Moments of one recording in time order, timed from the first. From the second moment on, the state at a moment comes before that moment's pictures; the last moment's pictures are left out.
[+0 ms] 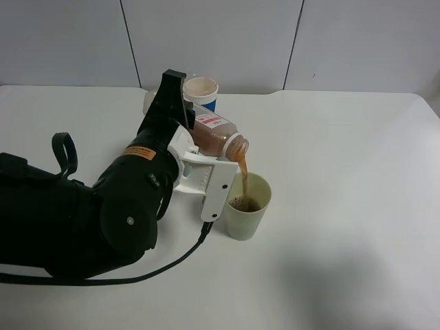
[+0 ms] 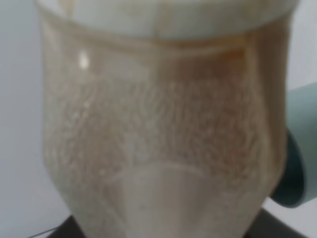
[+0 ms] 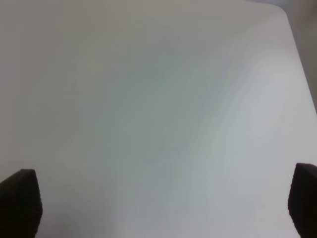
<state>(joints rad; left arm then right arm) -1.19 1.74 -0.71 -1.27 -1.15 2.35 -0.01 0.00 -0.50 0.05 1.07 -0.09</state>
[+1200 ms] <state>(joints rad) -1.19 1.74 -0.71 -1.25 -1.18 2.45 -0.01 0.00 -0.50 0.05 1.07 -0.09</state>
